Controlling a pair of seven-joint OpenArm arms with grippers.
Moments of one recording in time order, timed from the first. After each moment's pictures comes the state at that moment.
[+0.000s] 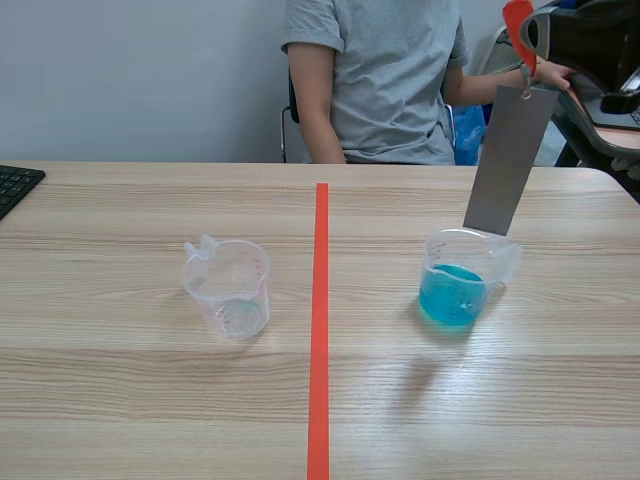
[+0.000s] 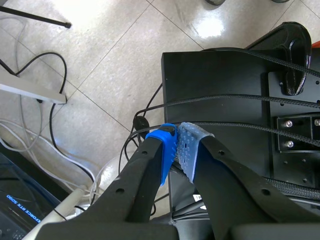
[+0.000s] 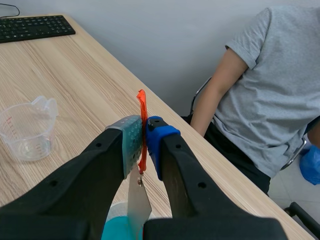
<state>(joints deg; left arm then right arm) 44.4 -16.2 -14.8 58.4 -3.9 -26.0 -22.8 1.5 40.3 8.6 103.0 38.7 45.5 -16.4</state>
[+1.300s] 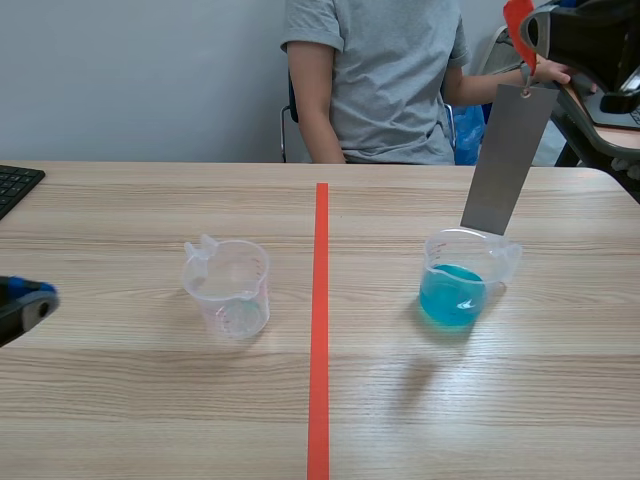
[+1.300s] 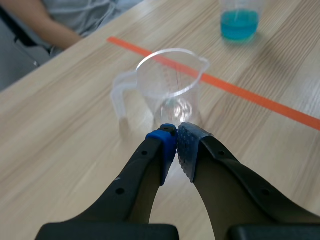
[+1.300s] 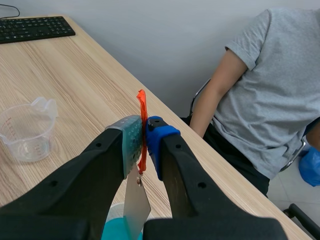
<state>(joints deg) 27.0 -49.3 -0.9 87.6 -8.2 -41.0 -33.5 1.5 40.3 8.6 103.0 38.3 45.5 -15.8</state>
